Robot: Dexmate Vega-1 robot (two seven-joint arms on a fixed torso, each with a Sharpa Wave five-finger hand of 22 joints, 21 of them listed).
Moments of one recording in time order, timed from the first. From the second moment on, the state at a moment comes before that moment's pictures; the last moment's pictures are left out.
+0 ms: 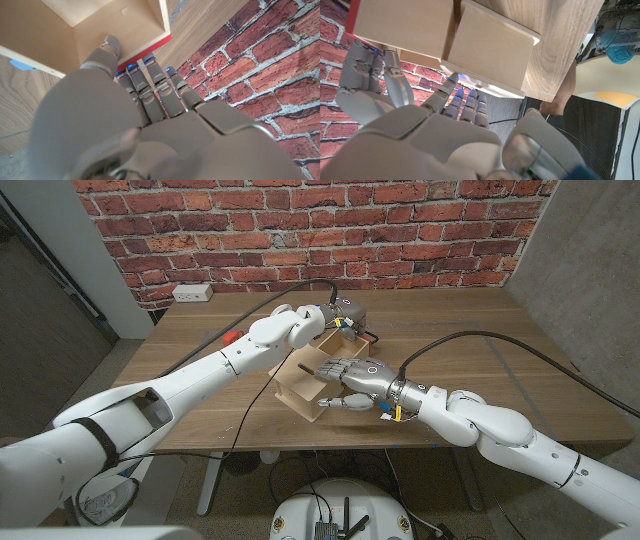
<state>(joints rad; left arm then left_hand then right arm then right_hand) 0.35 0.54 0.96 -1.64 0.91 0.06 -0.29 1.06 0.01 0.43 -0.18 0.21 1.12 -0.14 0.21 0.17 1.13 -0.20 0.19 0.18 1.09 -0.18 0.19 0.17 0.44 -0.05 0.19 0.16 -1.05 -0.92 -0.59 -2.12 -0.89 0.16 0.01 0.24 0.16 0.09 0.14 0.28 0.13 -0.01 0.19 0.17 0.16 -0.02 0.19 0.18 0.04 -0.02 0.20 0.33 0.30 -0.01 0.18 0.16</state>
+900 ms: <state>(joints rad) 0.36 0.56 0.95 -1.66 0.91 0.07 -0.30 1.07 0.01 0.42 -0.18 0.20 1.13 -0.14 0.21 0.17 1.13 -0.20 0.19 0.18 1.09 -0.18 0.19 0.17 0.44 -0.05 0.19 0.16 -1.04 -0.91 -0.61 -2.14 -0.88 0.13 0.08 0.24 0.16 0.09 0.14 0.28 0.13 -0.01 0.19 0.17 0.16 -0.02 0.19 0.18 0.04 -0.02 0.20 0.33 0.30 -0.02 0.18 0.16</state>
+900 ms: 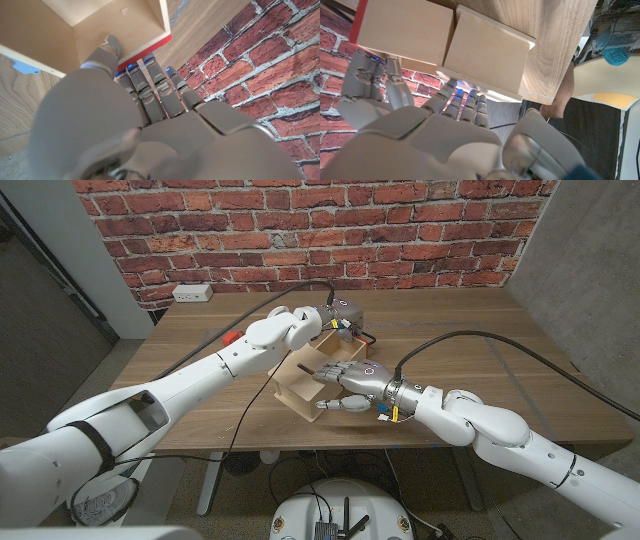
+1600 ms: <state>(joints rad) 0.35 0.56 0.94 -1.64 0.90 0.06 -0.32 1.06 0.01 0.42 -0.17 0.21 1.13 -0.14 0.21 0.17 1.13 -0.20 0.19 0.18 1.10 -0.19 0.19 0.17 0.44 -0.05 0.19 0.16 -1.05 -0.91 -0.62 -2.15 -0.89 0.11 0.11 0.24 0.16 0.09 0.14 0.28 0.13 -0.01 0.19 0.17 0.16 -0.02 0.19 0.18 0.04 -0.02 0.20 0.33 0.30 -0.01 0.18 0.16</state>
